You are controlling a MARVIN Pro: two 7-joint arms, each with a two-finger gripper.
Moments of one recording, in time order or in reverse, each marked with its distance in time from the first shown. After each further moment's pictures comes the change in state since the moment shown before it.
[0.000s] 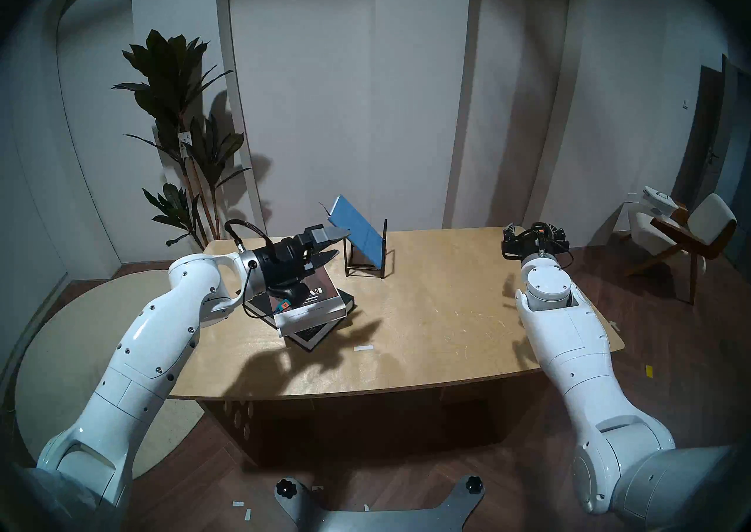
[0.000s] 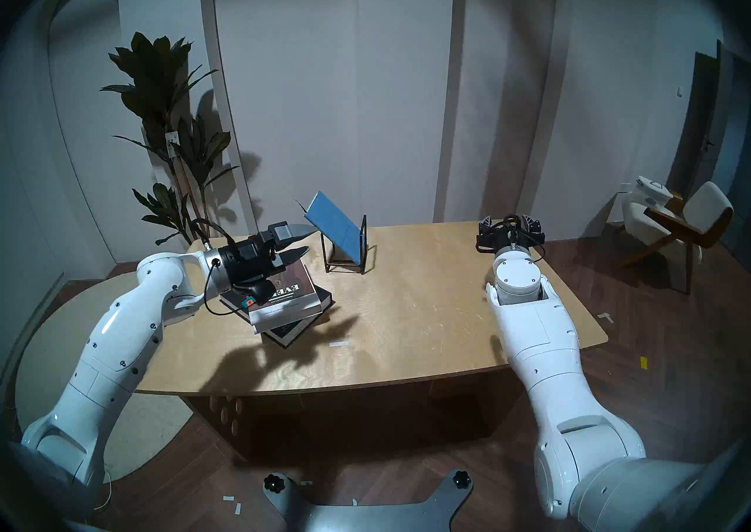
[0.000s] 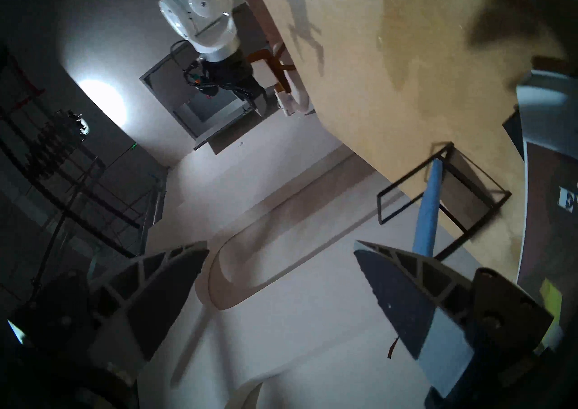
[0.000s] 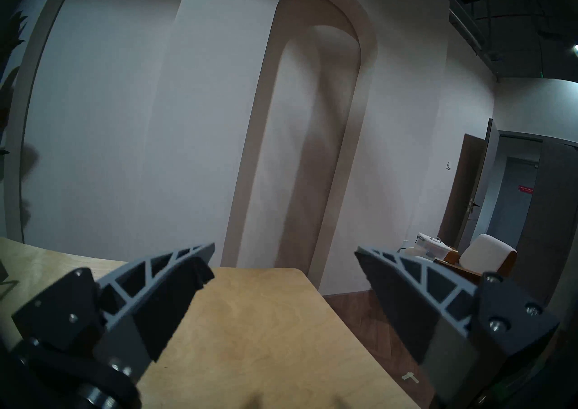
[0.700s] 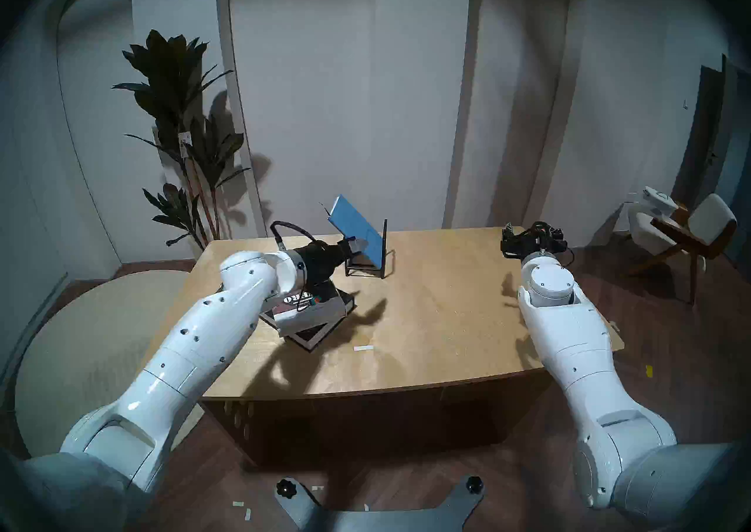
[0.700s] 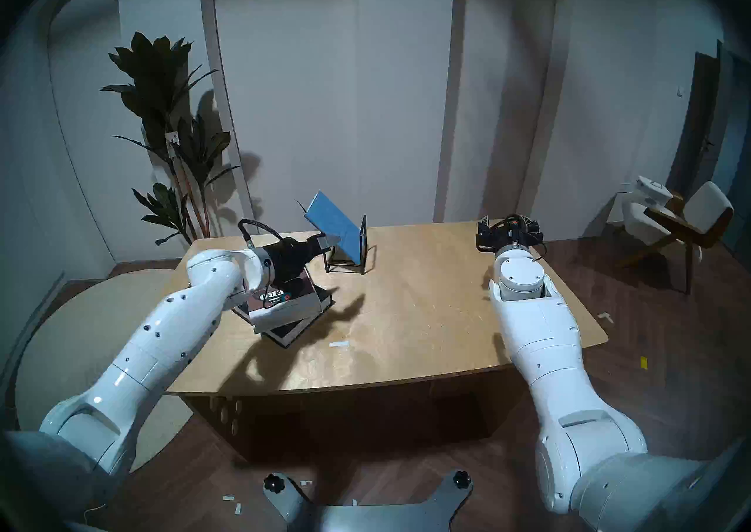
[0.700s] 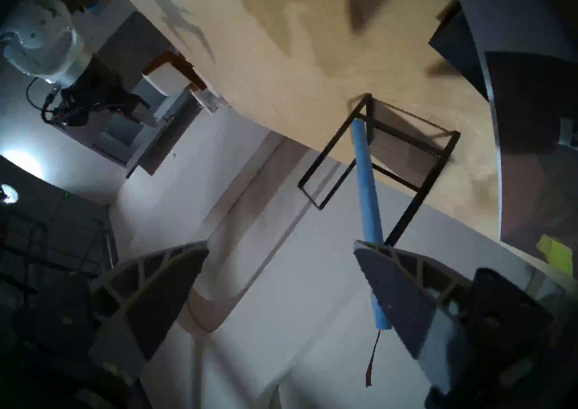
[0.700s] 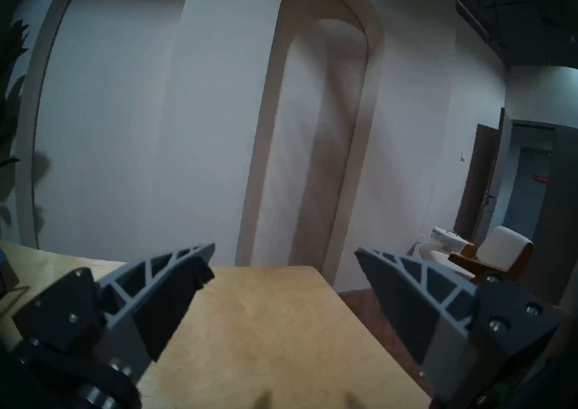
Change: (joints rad) left arm -0.174 -0.145 0.189 0.216 0.371 0.194 -0.084; right arm 0.023 0.006 0.007 0.031 0.041 -0.012 0.056
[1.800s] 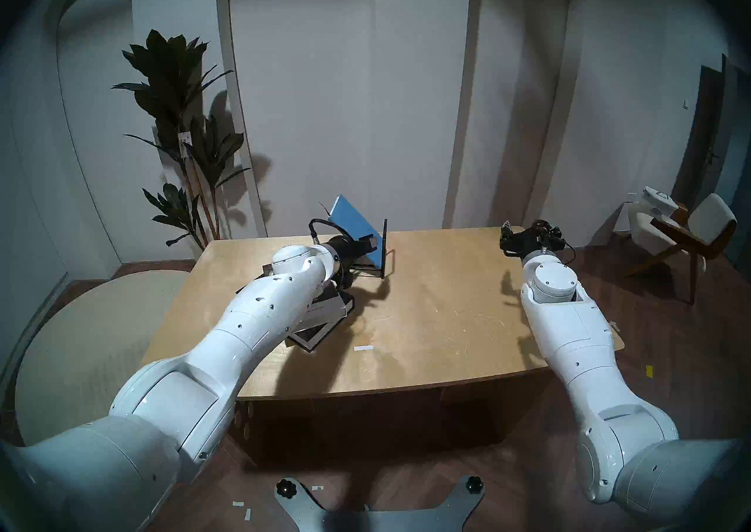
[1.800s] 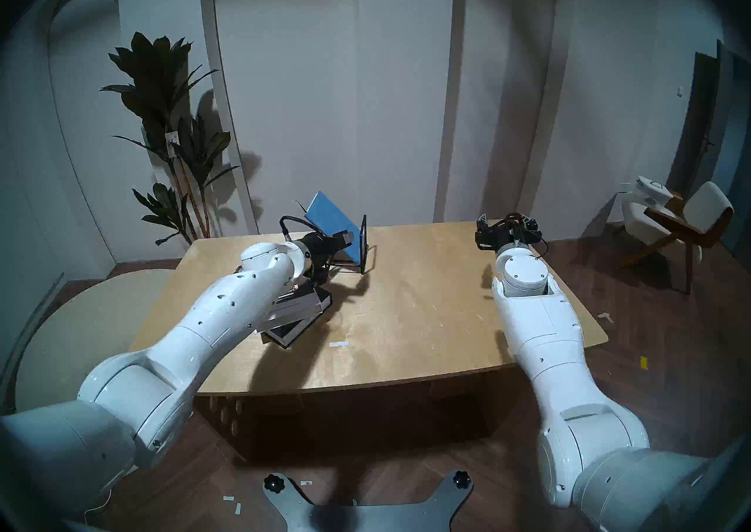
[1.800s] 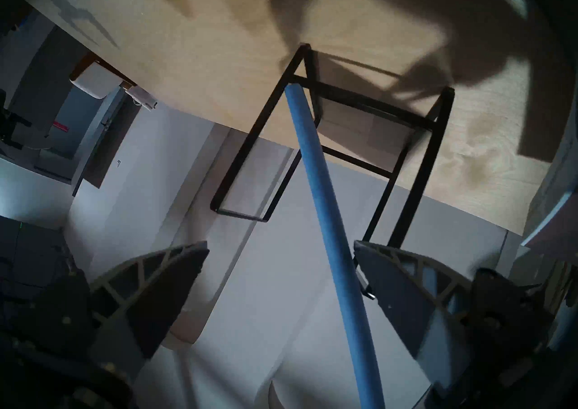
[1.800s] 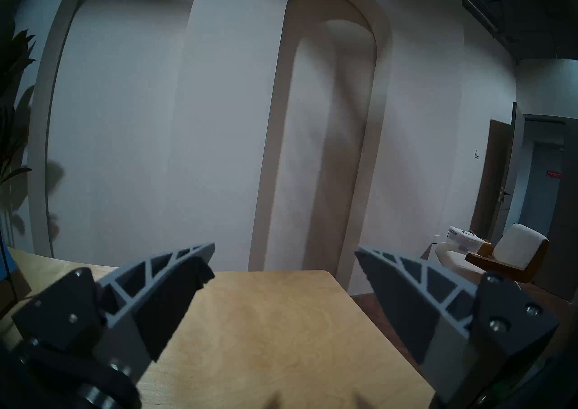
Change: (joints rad) left arm -0.256 -0.255 0.087 0.526 0.233 0.211 0.005; right arm 0.025 0.009 0.003 0.041 0.035 -0.036 0.060
